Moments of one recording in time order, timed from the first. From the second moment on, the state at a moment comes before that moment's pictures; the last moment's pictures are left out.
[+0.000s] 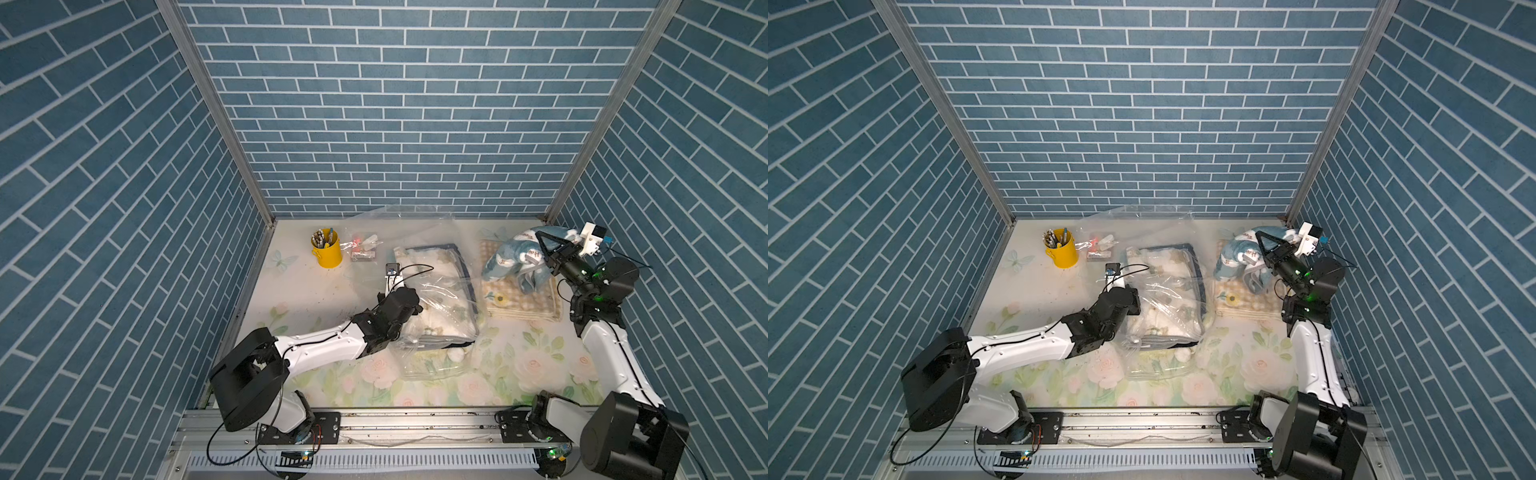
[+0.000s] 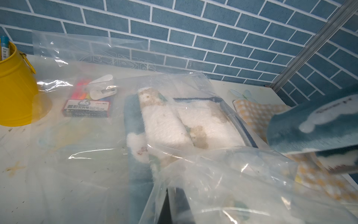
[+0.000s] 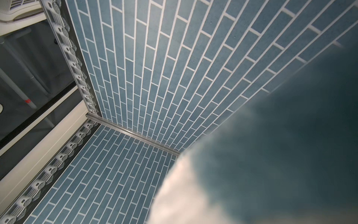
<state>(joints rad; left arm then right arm) -0.94 1.47 0.81 0.16 -0.61 -0.58 -0.27 1.07 0.73 0.52 -0.88 1.23</state>
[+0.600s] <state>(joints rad) -0.91 1.51 0.84 0.19 -0.57 -0.56 -0.27 1.53 1.37 0.26 -0.91 1.08</state>
